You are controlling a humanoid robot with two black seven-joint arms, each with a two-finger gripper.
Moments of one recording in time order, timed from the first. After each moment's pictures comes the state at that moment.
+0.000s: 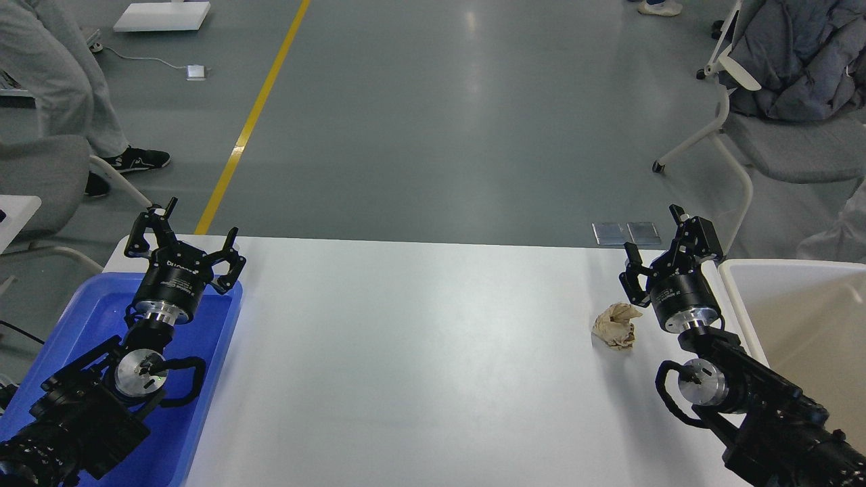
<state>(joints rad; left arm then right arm) -0.58 0.34 -0.75 -0.45 -0.17 -0.63 -0.53 0.56 -0.25 0.70 0.67 -0.15 0.06 0.65</state>
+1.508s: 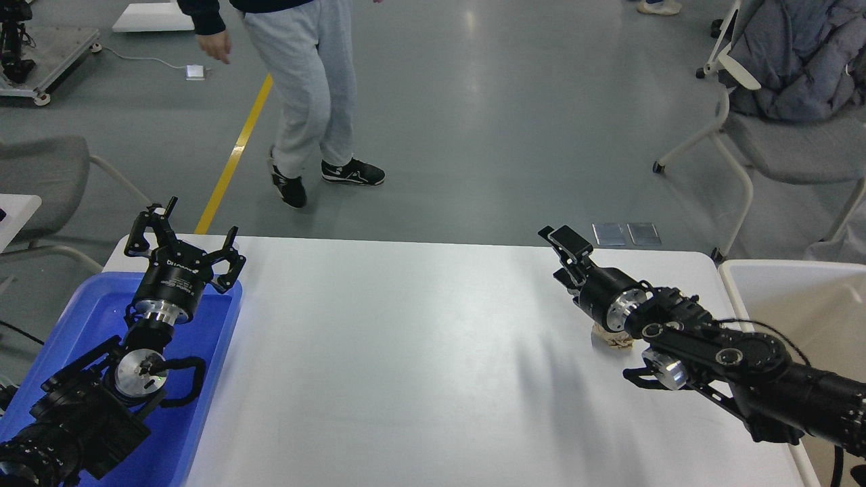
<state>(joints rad) -0.58 0.34 -0.76 -0.45 -0.17 -0.63 -0.53 0.87 -0.36 0.06 0.93 -0.49 -0.29 0.28</state>
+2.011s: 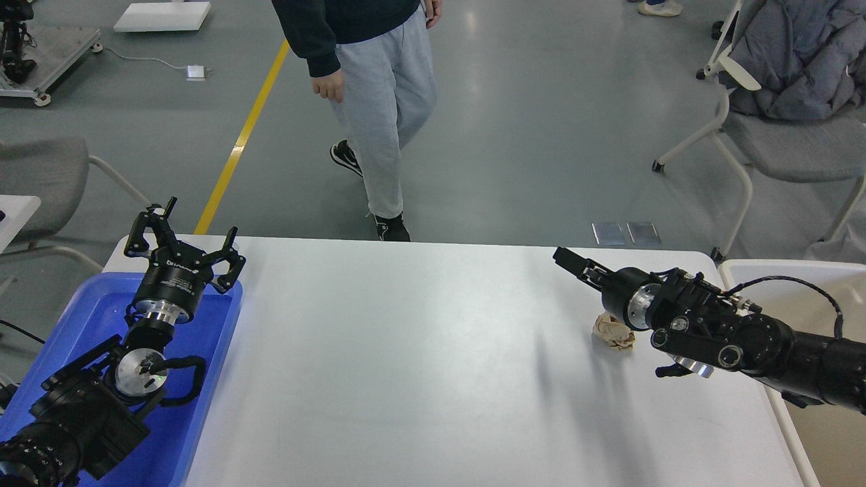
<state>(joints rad) -0.58 0.34 -0.76 -0.45 -0.17 -0.63 -0.53 1.05 -0.37 -0.34 0.87 -0.69 -0.39 0.15</state>
